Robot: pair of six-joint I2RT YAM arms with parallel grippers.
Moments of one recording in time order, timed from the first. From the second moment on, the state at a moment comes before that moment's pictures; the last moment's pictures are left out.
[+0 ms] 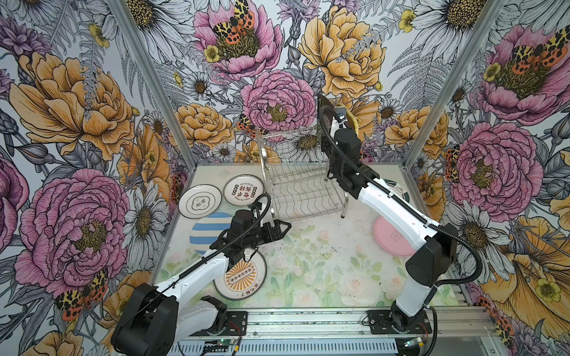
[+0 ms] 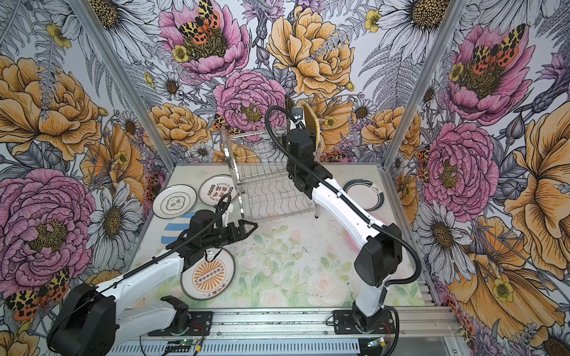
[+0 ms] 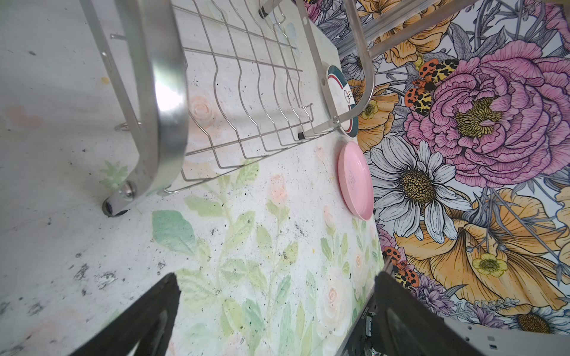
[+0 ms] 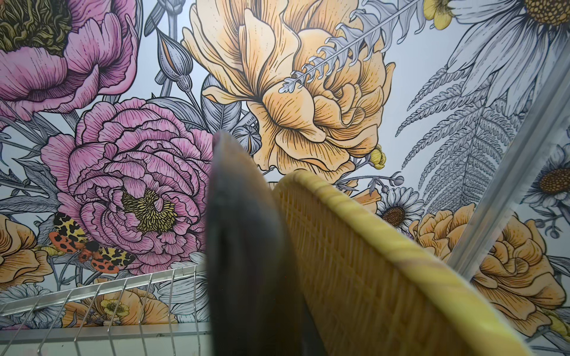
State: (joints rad) left arm -0.45 1.14 0.54 0.03 0.43 -0.76; right arm 0.58 1.77 1.80 0.00 0.67 -0.10
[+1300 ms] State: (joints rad) left arm -0.45 1.11 0.54 0.00 0.43 -0.76; right arm 0.56 1.66 1.57 0.11 0.63 -0.01
